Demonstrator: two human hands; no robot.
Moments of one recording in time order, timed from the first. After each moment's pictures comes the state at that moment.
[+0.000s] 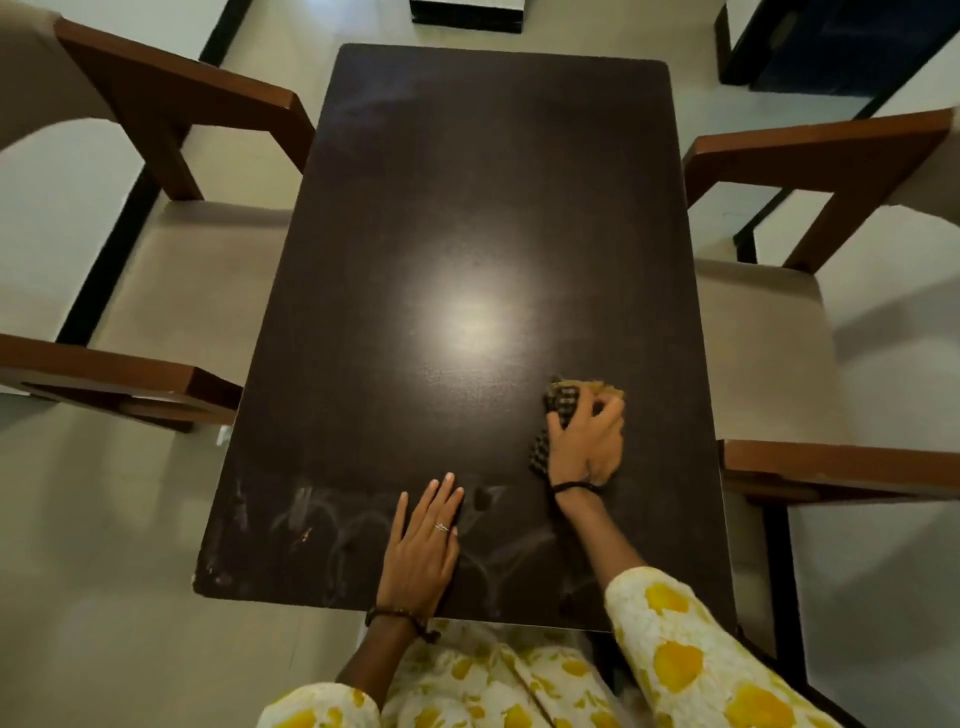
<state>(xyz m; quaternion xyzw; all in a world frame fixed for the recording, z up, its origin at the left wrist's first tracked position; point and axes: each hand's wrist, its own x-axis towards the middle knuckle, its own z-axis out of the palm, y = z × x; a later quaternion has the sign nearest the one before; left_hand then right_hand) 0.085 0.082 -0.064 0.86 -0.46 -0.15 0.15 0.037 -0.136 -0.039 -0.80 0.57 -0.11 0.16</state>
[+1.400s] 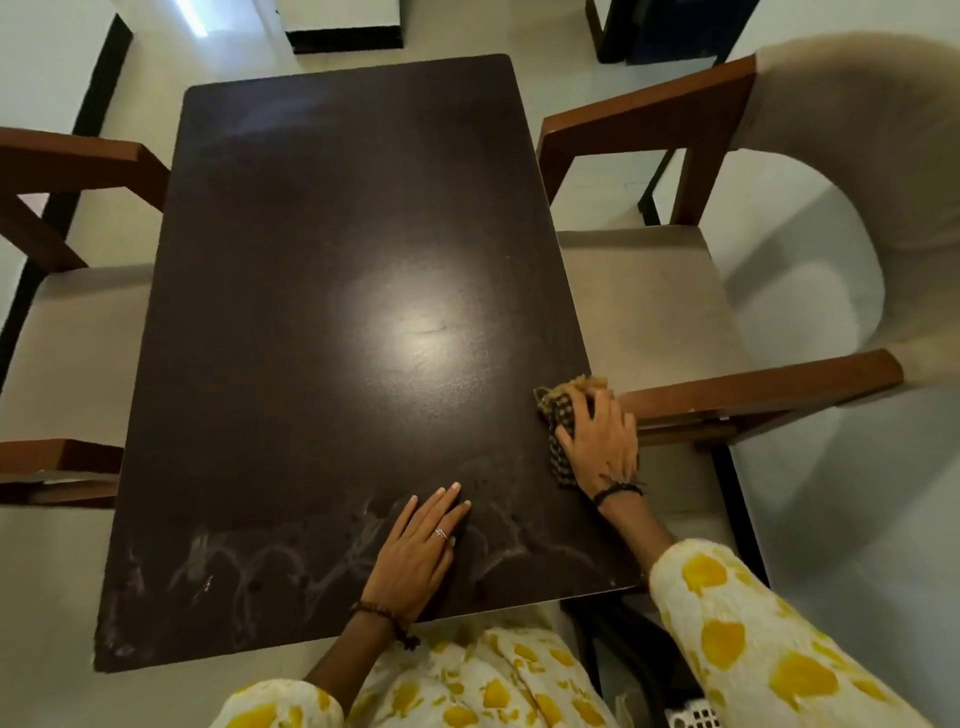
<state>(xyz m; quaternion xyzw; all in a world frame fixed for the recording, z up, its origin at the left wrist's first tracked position) 0.033 0.020 -0.058 0.75 -0.62 -0.19 0.12 -0.115 -0.210 -0.047 -0.88 0.45 -0.11 0.01</state>
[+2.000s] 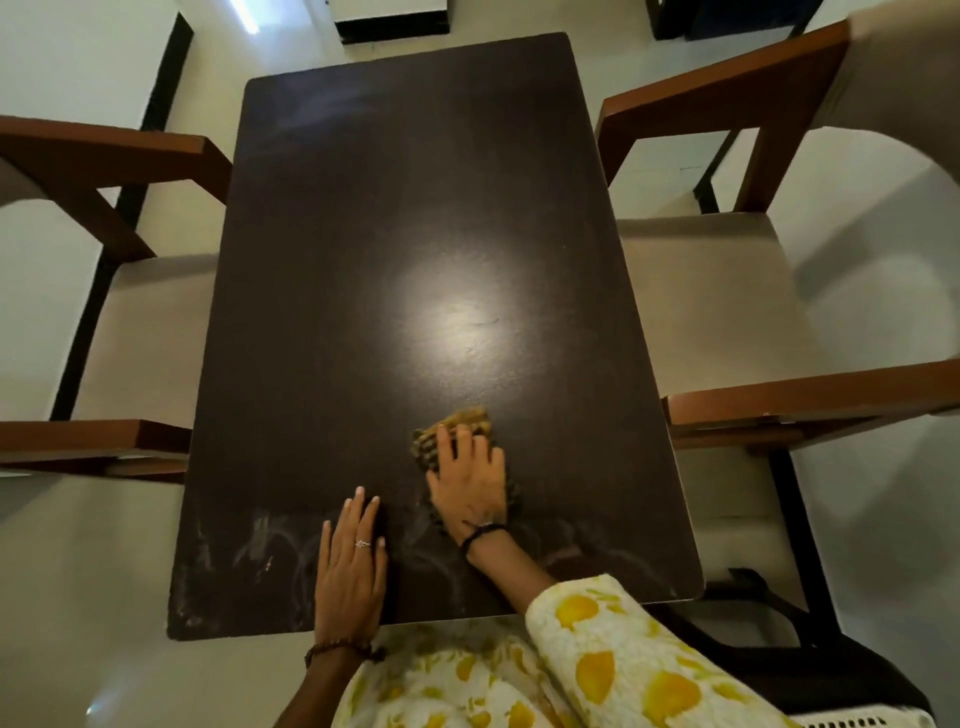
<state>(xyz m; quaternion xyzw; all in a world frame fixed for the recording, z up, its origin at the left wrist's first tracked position) 0.090 0.100 -0.048 0.89 -0.40 -0.13 0.16 0.033 -0.062 -0.056 -0.92 0.37 -0.11 0.07</state>
